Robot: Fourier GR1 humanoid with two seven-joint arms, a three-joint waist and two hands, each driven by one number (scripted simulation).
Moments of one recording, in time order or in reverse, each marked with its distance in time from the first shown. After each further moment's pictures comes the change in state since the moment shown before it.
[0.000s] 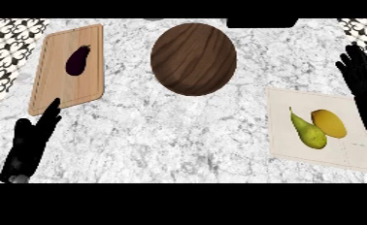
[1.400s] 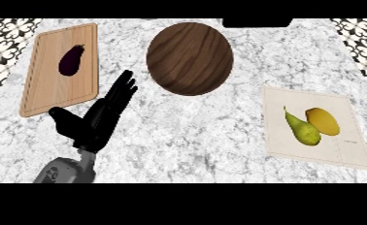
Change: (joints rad) left arm -0.207 -0.333 -0.086 -0.092 0.128 -0.148 -0.100; right arm 0.256 -0.356 -0.038 0.017 0.587 0.112 -0.232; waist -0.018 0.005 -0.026
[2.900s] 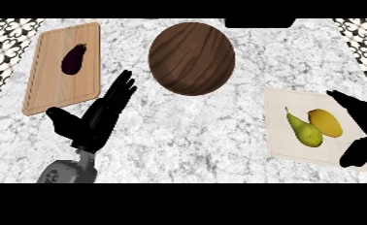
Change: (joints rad) left arm 0.033 -0.098 0.111 -0.018 -0.107 -0.109 0.054; right arm -0.250 0.225 0.131 0.136 0.347 0.389 0.500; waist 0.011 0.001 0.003
